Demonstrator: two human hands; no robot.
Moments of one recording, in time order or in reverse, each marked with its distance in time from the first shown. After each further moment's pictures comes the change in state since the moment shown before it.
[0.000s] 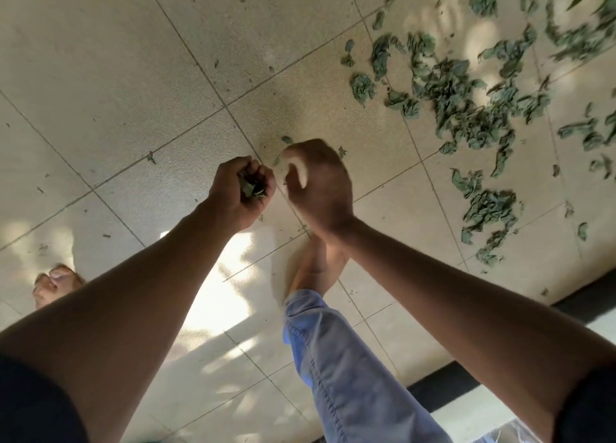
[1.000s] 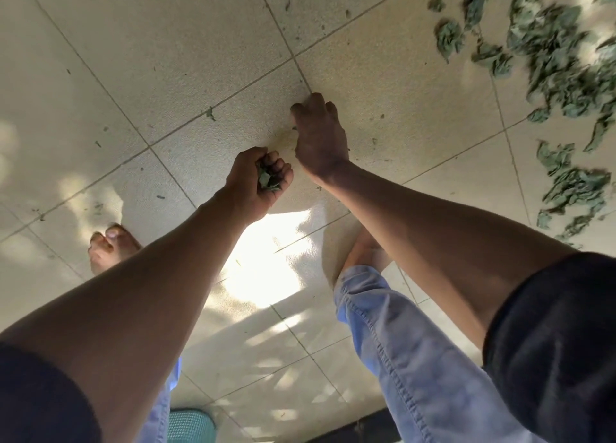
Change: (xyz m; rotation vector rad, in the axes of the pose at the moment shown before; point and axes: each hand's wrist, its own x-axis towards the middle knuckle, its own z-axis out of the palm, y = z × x) left_hand 0.004 0.026 -0.099 0.001 0.049 0.004; right_hand 0.031 -0.035 0.130 -0.338 -0.232 -0.028
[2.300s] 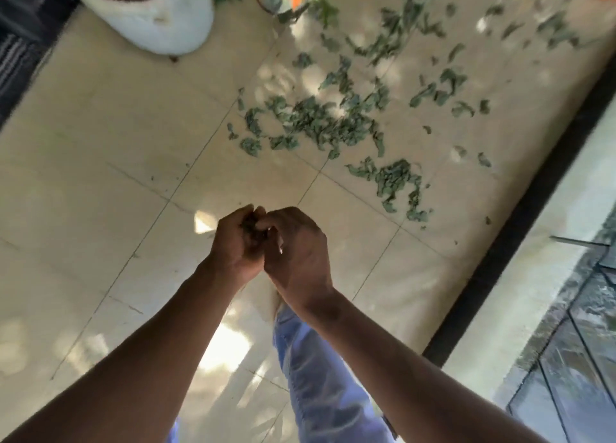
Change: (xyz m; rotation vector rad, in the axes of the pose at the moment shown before) left_hand -0.167 -0.132 0.206 0.363 -0.245 -0.122; right_hand -0.227 0.058 -0.276 0.590 0.539 0.369
